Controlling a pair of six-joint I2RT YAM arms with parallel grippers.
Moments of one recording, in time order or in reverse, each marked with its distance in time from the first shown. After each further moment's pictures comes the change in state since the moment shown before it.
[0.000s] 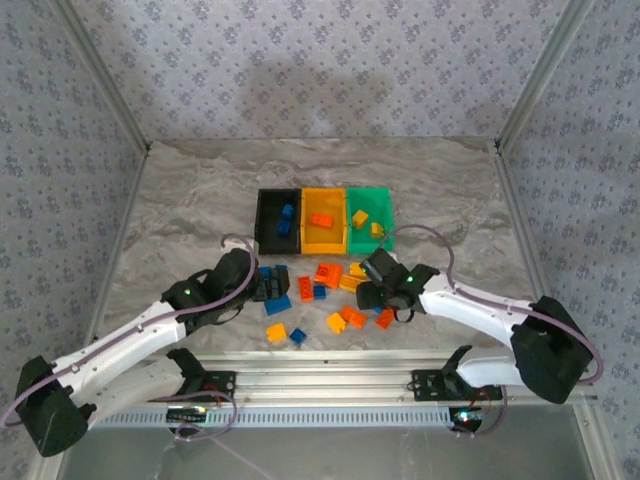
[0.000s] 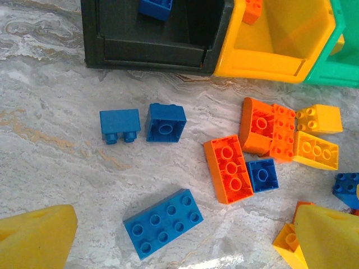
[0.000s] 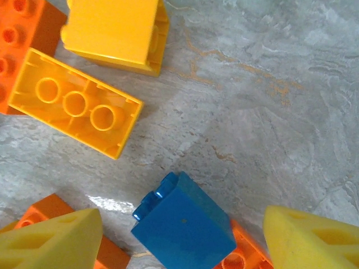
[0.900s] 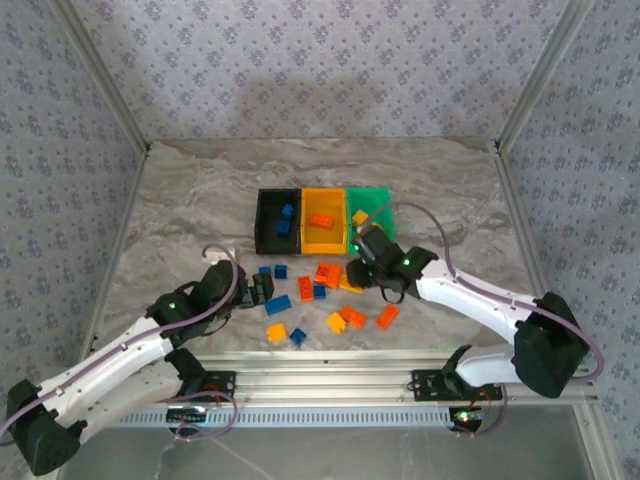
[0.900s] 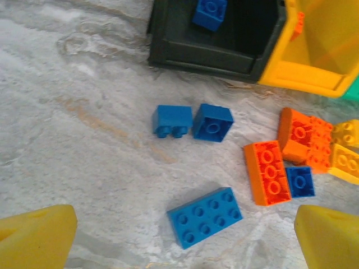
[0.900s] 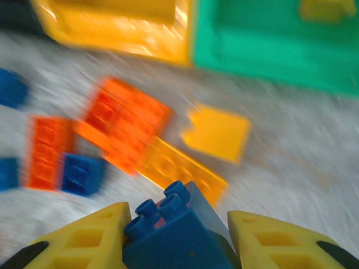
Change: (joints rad) left arm 0.016 -0.159 -0.079 -0.095 -0.106 -0.056; right arm 0.010 0.048 0.241 0.015 -0.043 -0.086
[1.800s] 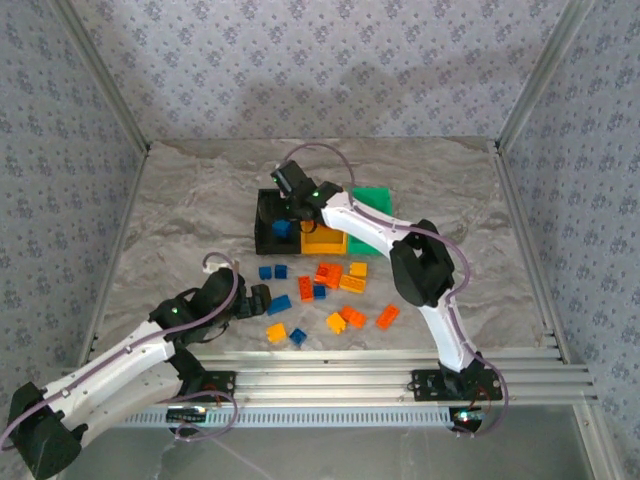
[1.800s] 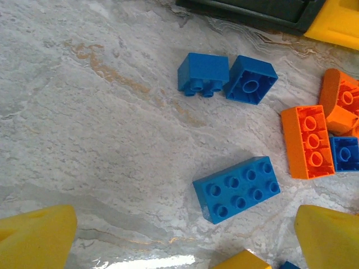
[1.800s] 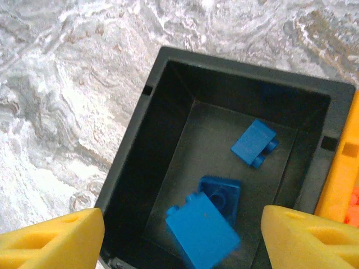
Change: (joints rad) left arm 0.026 -0.009 -0.085 -0.003 0.084 -0.009; right arm 0.000 0.855 0.984 0.048 -0.081 -0.059
